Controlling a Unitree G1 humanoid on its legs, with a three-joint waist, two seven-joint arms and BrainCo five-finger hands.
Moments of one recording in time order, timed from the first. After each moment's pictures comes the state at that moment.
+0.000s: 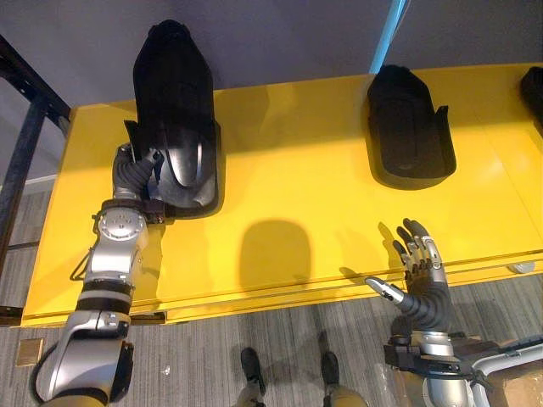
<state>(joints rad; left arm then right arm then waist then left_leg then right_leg) -0.83 0.65 0.00 0.59 -0.24 -0.02 0.19 0.31 -0.03 0.06 -0.54 0.07 -0.25 -0.04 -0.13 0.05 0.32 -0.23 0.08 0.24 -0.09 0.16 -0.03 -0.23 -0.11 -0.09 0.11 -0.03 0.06</state>
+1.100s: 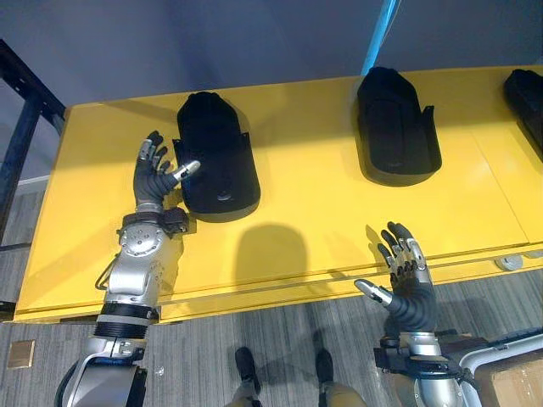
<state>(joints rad) -0.62 0.50 0.06 0.15 -0.40 0.01 0.28 0.32 -0.02 0.07 -0.52 0.08 -0.22 -0.04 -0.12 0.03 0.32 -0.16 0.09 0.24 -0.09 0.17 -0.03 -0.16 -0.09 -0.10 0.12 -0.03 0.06</state>
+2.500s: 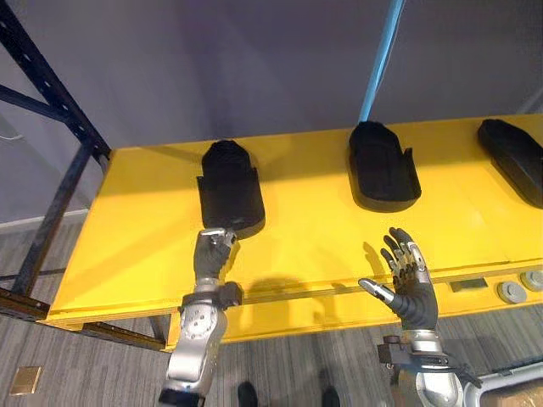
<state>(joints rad) -0.24 0.10 -0.04 -0.02 -0.21 -0.09 0.26 0.27 -0.02 0.03 -0.45 0.11 -0.22 -0.01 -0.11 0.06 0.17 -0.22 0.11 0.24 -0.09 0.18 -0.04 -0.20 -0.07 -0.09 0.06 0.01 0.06</state>
